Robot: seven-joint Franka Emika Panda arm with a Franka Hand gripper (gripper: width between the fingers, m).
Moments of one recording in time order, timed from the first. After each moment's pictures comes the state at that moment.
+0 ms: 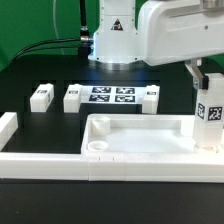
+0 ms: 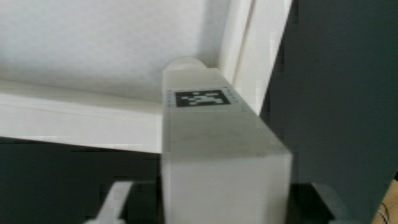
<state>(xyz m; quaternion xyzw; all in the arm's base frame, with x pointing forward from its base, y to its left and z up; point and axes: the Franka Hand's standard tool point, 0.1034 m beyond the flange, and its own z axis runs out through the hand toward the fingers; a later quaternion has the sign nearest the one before) 0.644 0.109 0.127 -0.99 -0.09 -0.02 0.06</state>
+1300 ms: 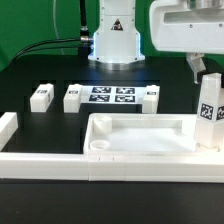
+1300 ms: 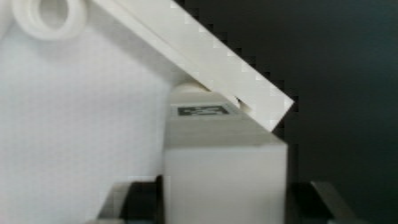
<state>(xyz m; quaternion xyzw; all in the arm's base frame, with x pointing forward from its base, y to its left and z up) 0.636 0.111 0.126 -0.87 0.48 0.00 0.08</state>
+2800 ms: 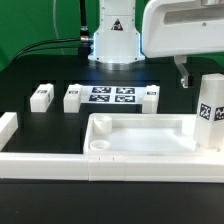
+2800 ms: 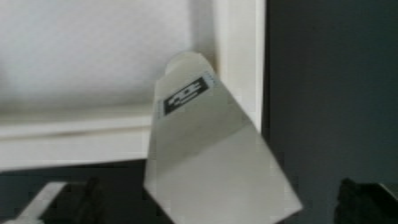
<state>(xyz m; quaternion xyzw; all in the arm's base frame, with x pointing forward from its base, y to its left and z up) 0.642 0.115 0.130 -1.00 -0.01 -0.04 0.04</state>
